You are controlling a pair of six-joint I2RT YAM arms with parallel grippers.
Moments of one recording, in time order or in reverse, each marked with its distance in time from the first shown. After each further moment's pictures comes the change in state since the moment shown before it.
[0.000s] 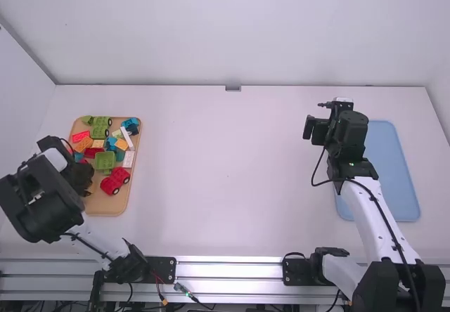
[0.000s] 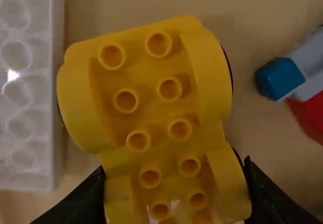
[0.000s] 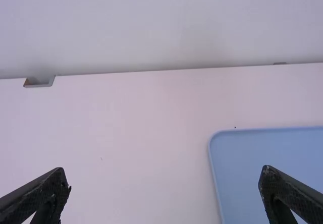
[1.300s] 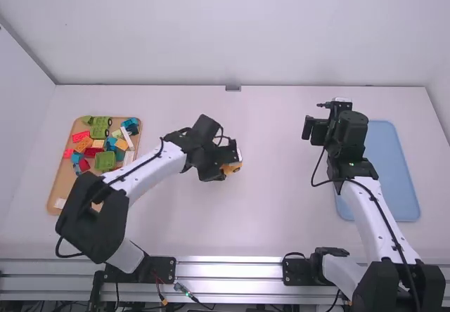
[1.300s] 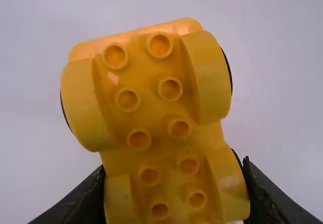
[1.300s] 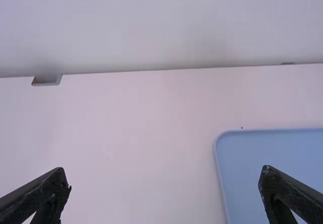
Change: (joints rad) left arm -1.242 -0.182 0.027 -0.001 0.317 1.613; right arm 0.000 0.000 0.000 -0.002 -0.023 0.000
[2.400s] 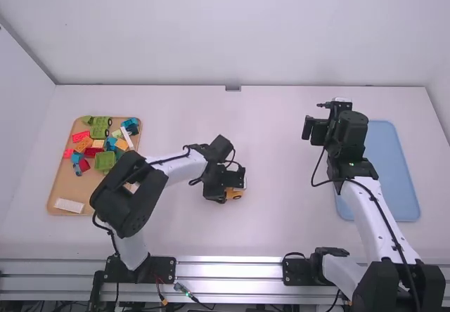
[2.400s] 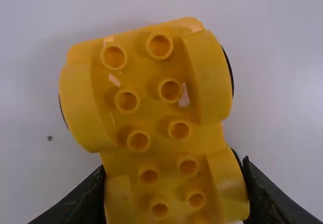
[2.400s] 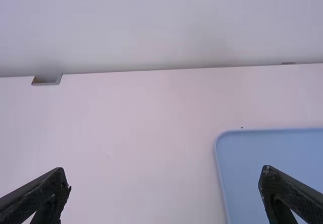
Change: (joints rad) left arm -0.080 0.216 -0.061 0.052 0.014 0.132; right arm 0.000 0.000 0.000 0.000 -0.002 0.000
